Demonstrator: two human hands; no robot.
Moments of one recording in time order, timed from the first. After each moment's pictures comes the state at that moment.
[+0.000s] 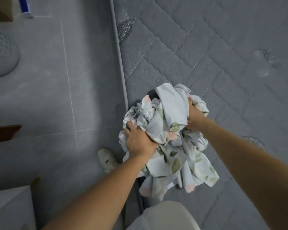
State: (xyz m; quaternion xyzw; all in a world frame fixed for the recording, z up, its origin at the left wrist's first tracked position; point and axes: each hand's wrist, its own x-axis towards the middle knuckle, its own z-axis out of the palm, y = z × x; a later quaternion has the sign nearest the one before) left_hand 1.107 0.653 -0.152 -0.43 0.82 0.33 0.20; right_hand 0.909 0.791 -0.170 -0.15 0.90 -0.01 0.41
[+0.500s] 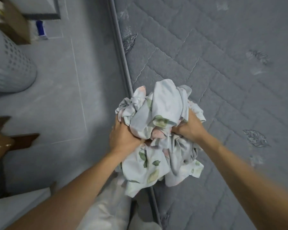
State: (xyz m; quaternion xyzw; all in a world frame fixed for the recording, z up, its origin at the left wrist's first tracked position) left_hand 1.153 0.564 -0.090 -0.34 0.81 0.48 0.07; right_hand 0.986 0.772 -0.087 -0.17 0.89 -0.27 0.34
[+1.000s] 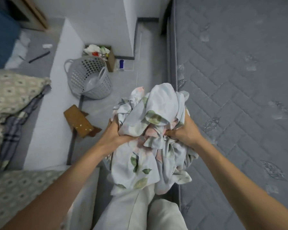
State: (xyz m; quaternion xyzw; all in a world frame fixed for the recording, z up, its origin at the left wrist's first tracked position) left_hand 1.349 0.399 0.179 -0.34 0.72 0.61 0.02; right_hand 1.127 0.607 0.169 -0.28 0.80 -0.40 0.35
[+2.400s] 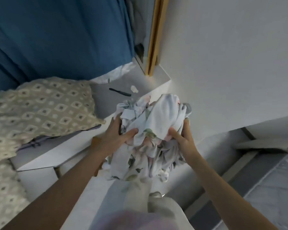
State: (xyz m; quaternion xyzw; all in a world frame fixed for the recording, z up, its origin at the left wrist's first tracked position) left_hand 1.246 -0.135 0.219 -0.61 0.49 0.55 -0.30; right_hand 0.964 -0.136 0.238 -0.39 0.59 -0.39 0.59
